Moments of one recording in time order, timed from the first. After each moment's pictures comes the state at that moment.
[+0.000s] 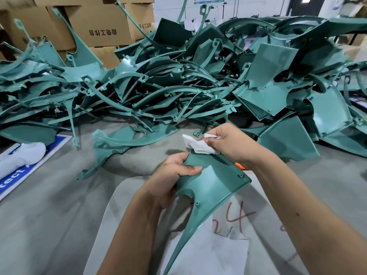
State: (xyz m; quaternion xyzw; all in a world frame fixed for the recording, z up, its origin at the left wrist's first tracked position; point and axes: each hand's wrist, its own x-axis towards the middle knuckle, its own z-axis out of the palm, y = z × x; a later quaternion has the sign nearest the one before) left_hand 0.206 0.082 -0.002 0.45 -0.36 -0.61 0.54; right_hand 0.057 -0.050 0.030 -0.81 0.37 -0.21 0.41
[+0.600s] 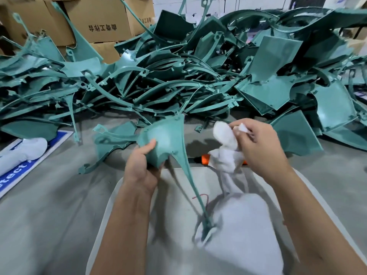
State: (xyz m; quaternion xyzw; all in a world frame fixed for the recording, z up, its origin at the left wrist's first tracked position) left_hand 0.243 0.077 -0.003 0.43 -0.05 -0.45 0.78; right_hand 0.016 -0.019 0.021 -0.76 0.43 -0.42 0.26
